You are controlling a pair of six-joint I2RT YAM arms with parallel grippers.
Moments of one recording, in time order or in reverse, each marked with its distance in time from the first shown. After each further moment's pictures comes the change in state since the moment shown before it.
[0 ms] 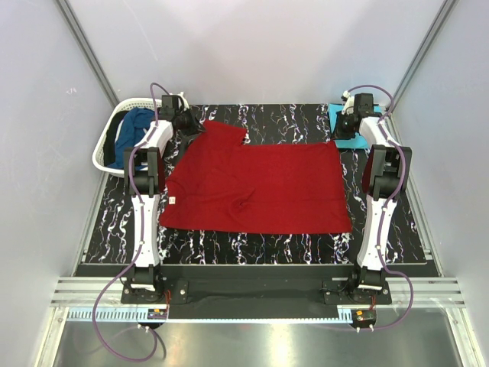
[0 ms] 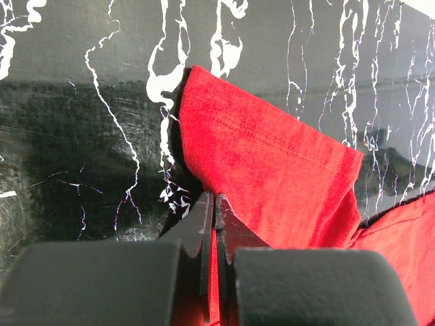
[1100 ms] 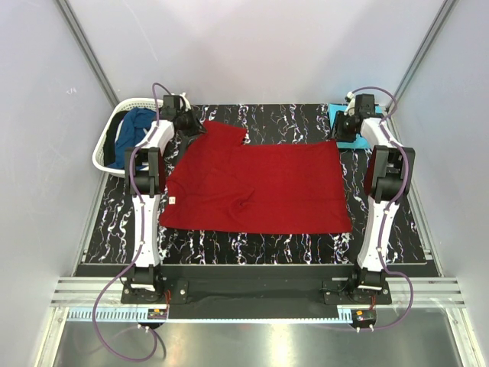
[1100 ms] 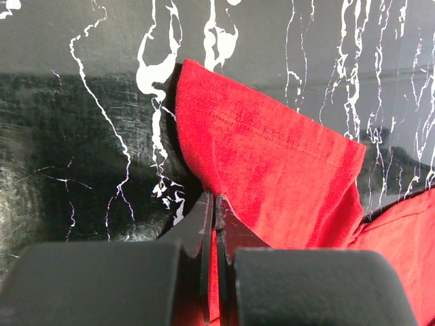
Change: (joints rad) left arm -0.010 0.000 0.004 -0.024 -0.002 0.018; right arm 0.000 -0.070 -0.089 0.011 0.025 0.101
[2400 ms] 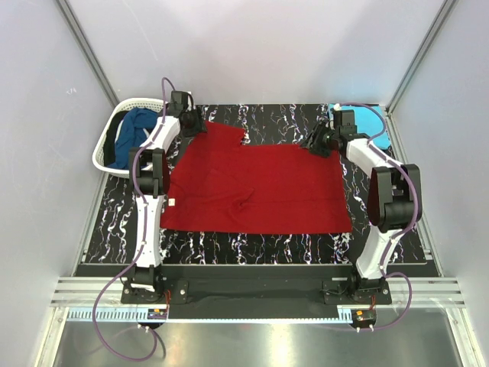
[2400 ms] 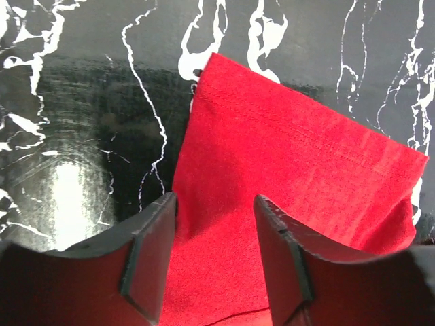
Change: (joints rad) left arm -0.051 -0.003 0.087 -0.179 -0.253 0.094; right arm 0.192 -0.448 -0.581 0.282 -0.044 0.439
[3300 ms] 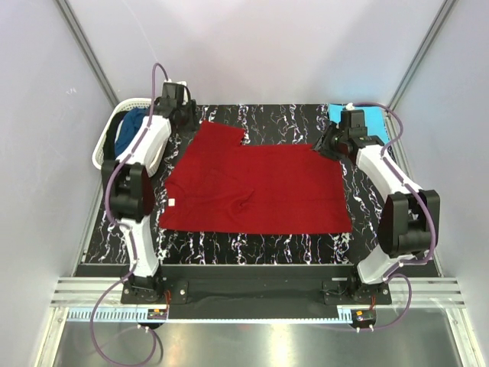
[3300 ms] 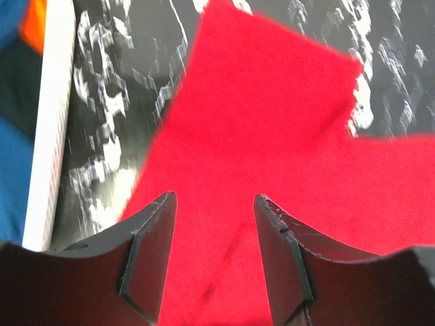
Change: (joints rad) left arm -0.079 -0.603 -0.497 -0.052 -0.210 0.062; right arm 0.012 -0.254 -0.071 -0.183 0.180 0.045
